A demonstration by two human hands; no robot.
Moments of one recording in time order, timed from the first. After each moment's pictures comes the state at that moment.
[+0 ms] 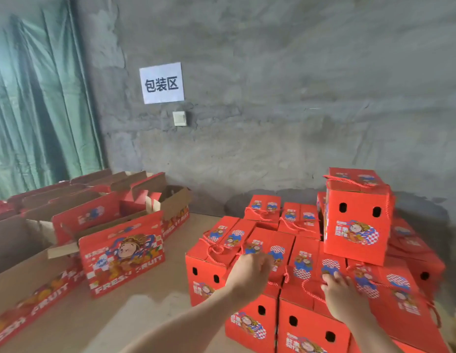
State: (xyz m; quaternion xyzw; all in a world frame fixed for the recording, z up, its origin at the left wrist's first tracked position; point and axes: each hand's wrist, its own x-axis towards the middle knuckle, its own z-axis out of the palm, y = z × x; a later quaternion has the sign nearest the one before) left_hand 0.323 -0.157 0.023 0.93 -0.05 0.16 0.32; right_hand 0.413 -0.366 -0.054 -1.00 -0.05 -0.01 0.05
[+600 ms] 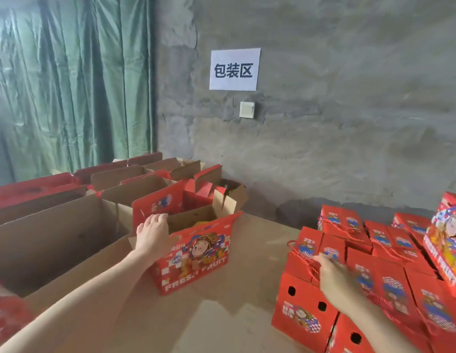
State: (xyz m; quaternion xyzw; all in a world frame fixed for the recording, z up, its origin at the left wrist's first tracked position) left_hand 0.272 0.316 0.011 0.93 0.29 0.20 0.10; right_hand 0.385 -0.069 -0.004 -0.97 -0.19 -0.10 0.15
